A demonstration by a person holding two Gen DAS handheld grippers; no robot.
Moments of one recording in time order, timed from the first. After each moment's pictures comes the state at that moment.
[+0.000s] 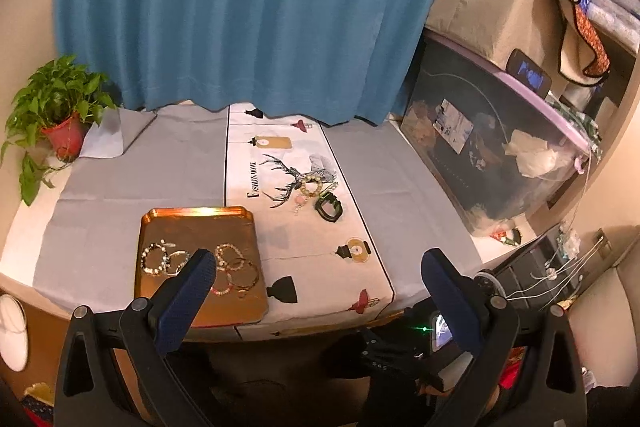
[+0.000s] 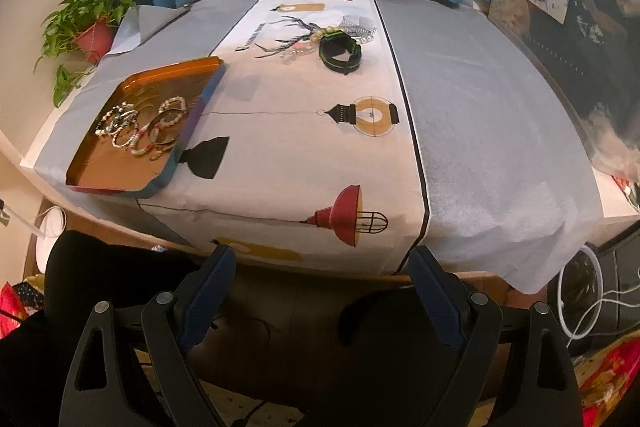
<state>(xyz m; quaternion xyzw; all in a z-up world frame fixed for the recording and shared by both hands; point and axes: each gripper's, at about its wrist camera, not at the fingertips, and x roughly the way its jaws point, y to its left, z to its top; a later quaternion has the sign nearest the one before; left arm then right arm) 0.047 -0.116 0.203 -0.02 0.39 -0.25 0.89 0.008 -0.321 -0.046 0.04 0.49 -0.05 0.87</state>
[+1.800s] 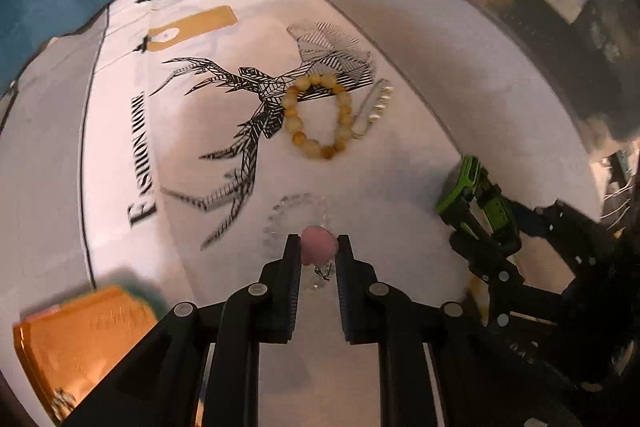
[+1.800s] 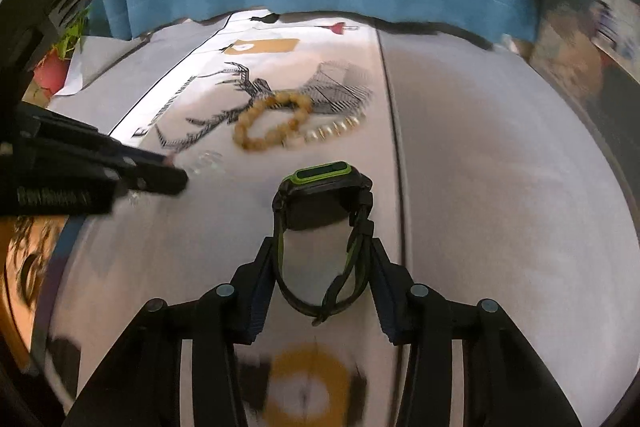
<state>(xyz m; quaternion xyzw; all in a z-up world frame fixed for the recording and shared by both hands) 0.301 -0.281 -0.077 0.12 0.54 -0.31 0.77 0.207 -0.408 -0.099 0.02 0.44 -0.04 0.90</state>
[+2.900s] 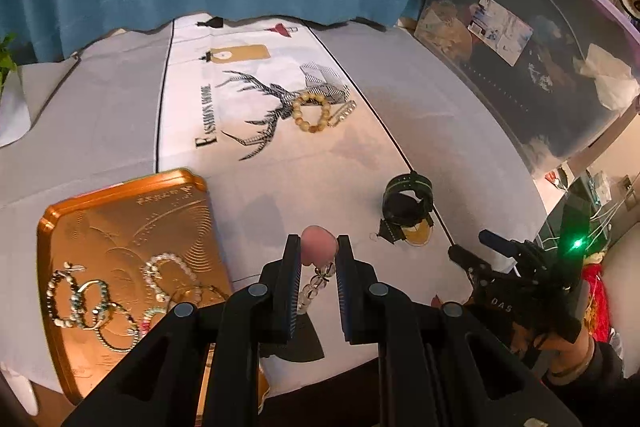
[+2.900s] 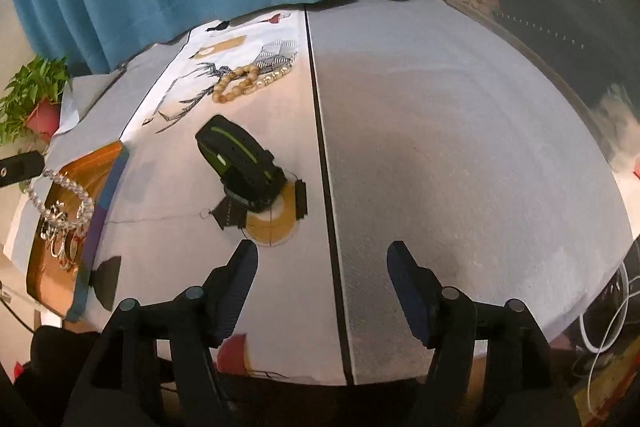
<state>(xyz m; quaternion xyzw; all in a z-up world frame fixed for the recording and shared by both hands) 0.203 -0.201 -0.004 0.04 0.49 -0.30 0.82 0.093 -0.432 -0.086 0.11 0.46 -0.10 0.88</state>
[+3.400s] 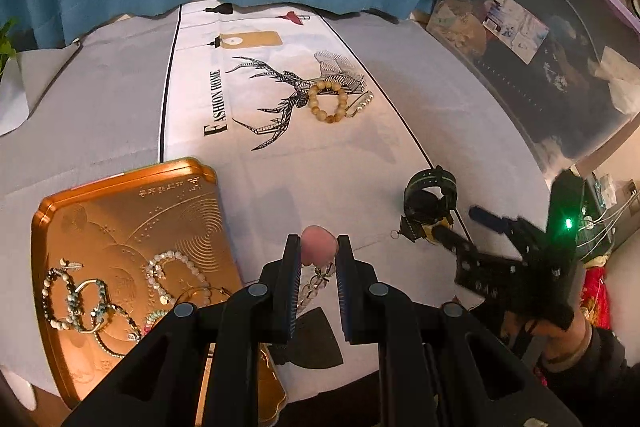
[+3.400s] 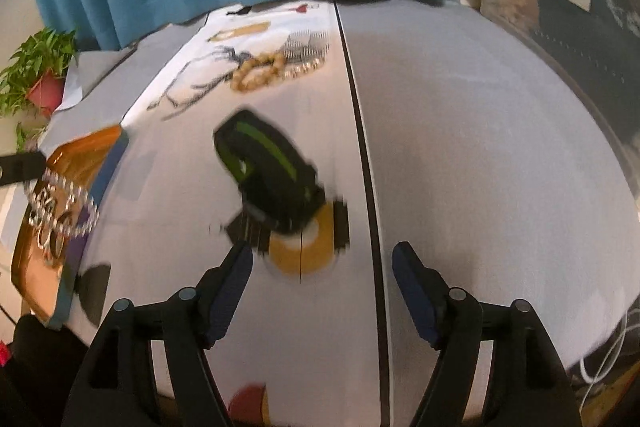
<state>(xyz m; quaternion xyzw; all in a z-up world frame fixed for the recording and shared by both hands) 0.217 -0.193 -0.019 0.04 0.50 -0.29 0.81 0.140 -0.414 -0.093 0.07 0.44 -0.08 0.89</state>
